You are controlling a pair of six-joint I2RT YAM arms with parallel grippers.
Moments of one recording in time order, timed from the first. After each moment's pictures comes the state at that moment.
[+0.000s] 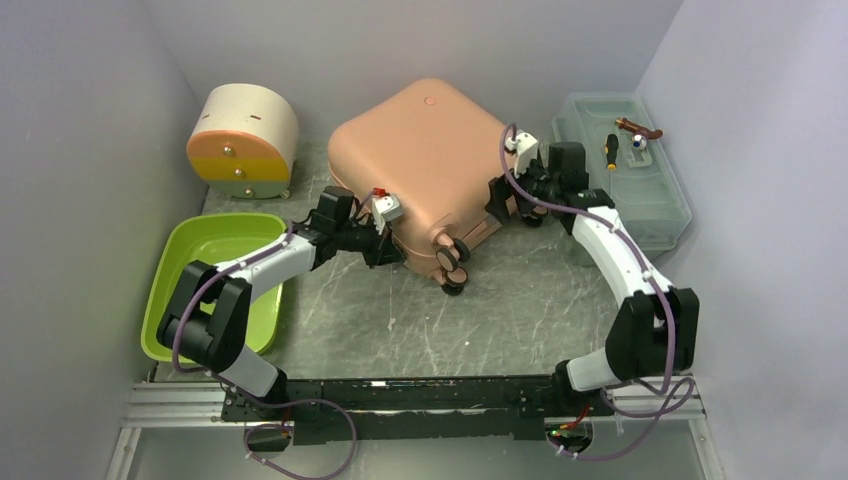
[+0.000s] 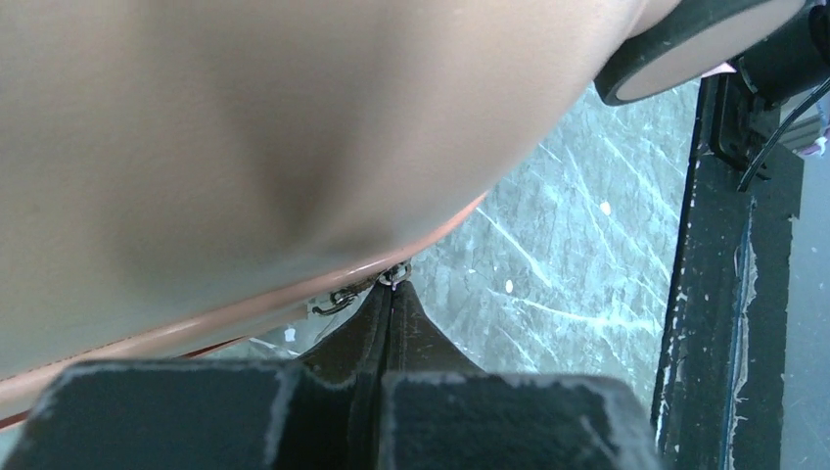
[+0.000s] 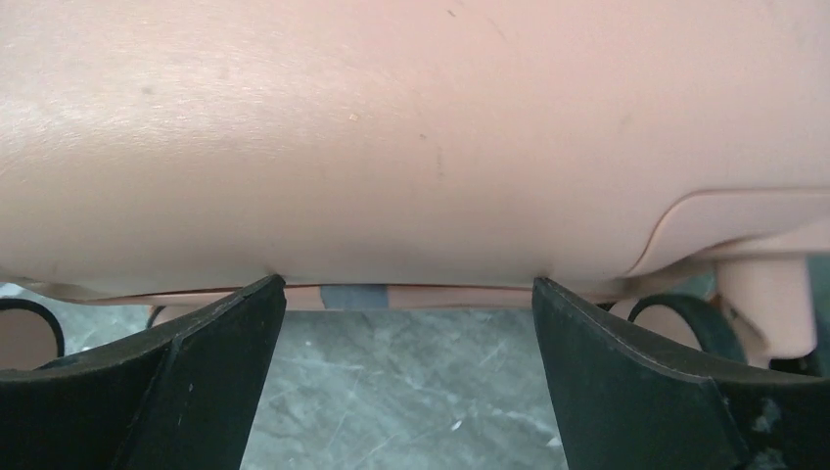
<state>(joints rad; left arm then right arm) -0.44 1.54 0.89 -0.01 0.83 0.18 0.16 1.40 1.14 -0.33 -0.48 -0.34</state>
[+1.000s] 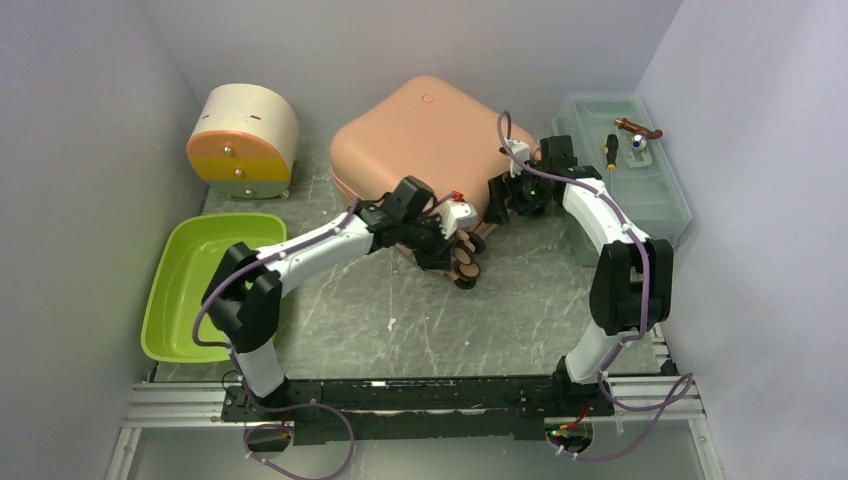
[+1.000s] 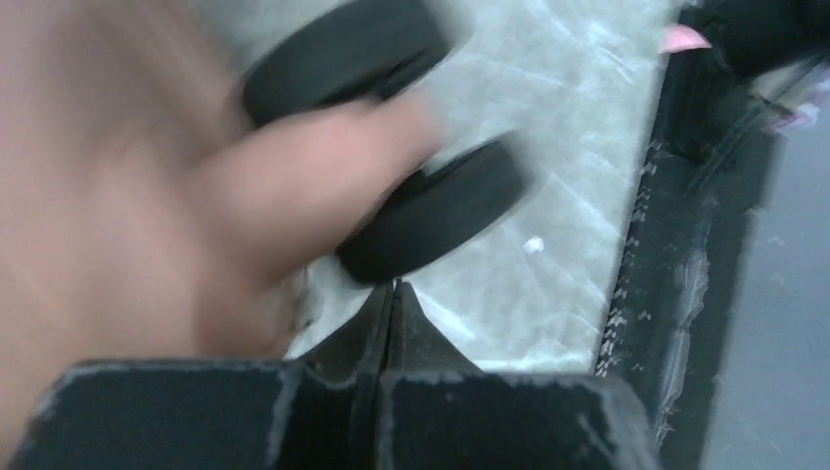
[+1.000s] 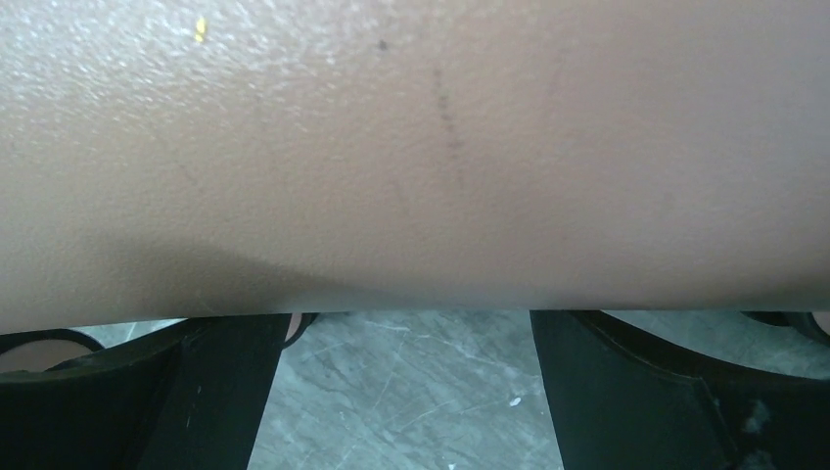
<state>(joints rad) -0.76 1.72 1.34 -0.45 0.52 0.21 0.11 1.72 1.37 -0.60 -0.60 -0.29</state>
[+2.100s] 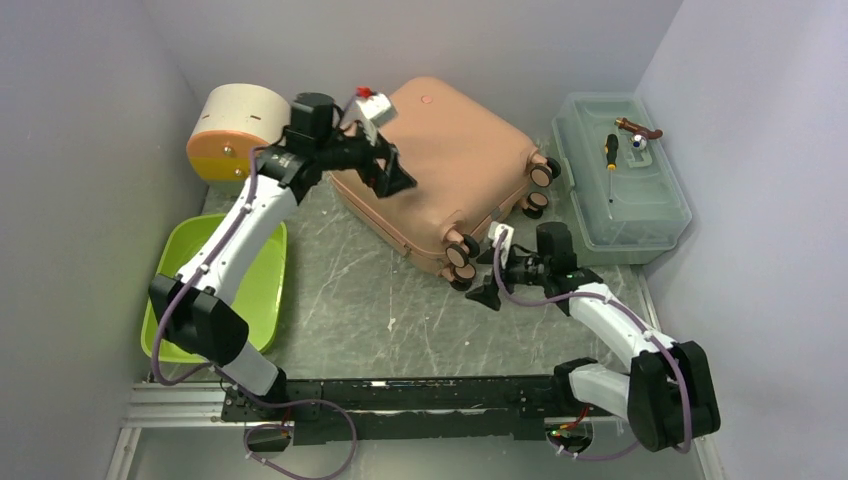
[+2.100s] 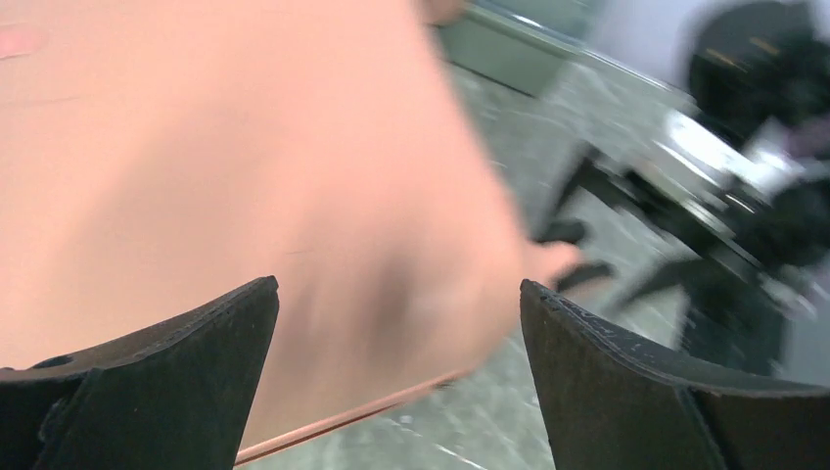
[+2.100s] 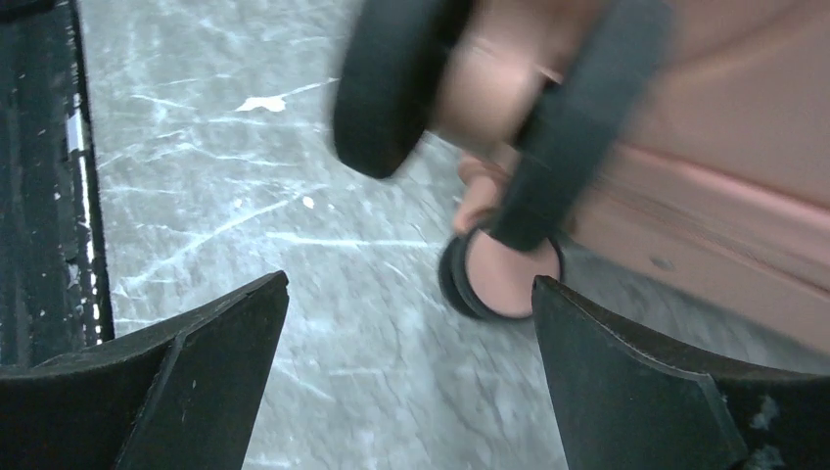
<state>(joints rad) -0.43 1.58 1.65 -0.50 0.79 0.16 0.23 1.12 0.54 -0.09 -0.91 -0.49</state>
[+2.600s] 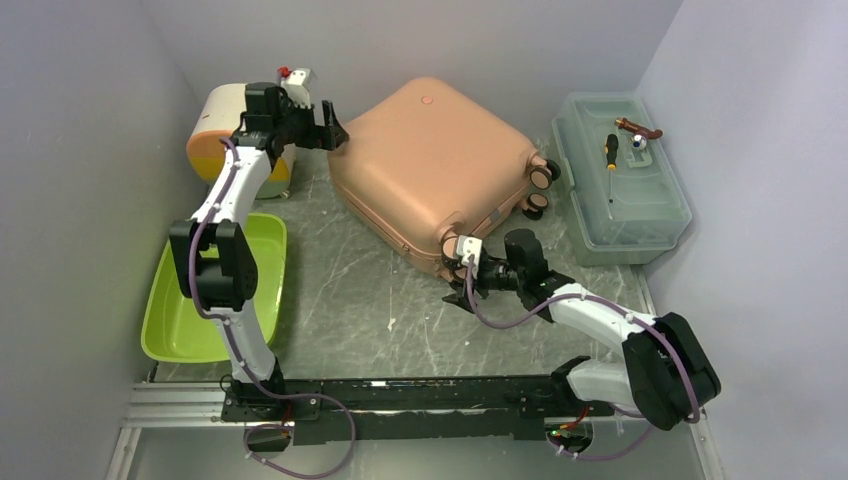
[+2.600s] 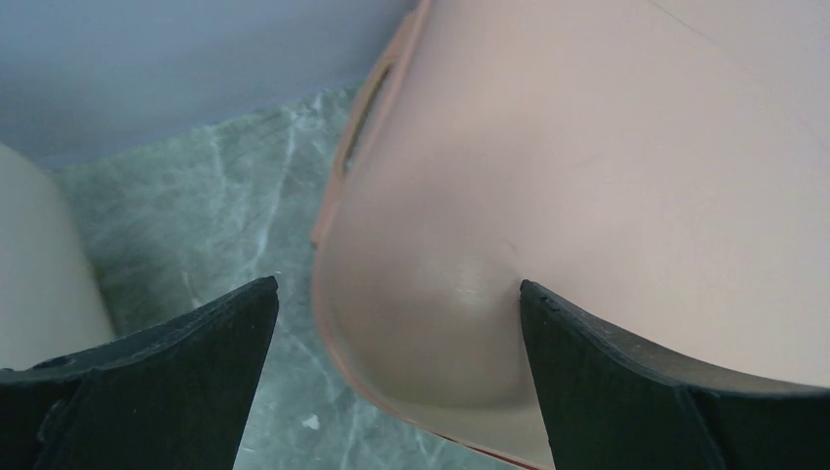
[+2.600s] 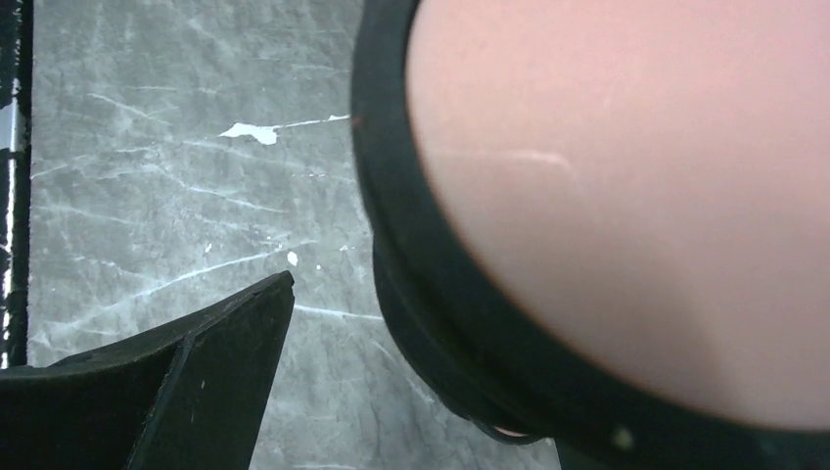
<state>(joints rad) -0.05 1.89 1.73 -0.29 0.50 -0.05 0.49 1.22 0.50 0.20 -0.75 -0.51</state>
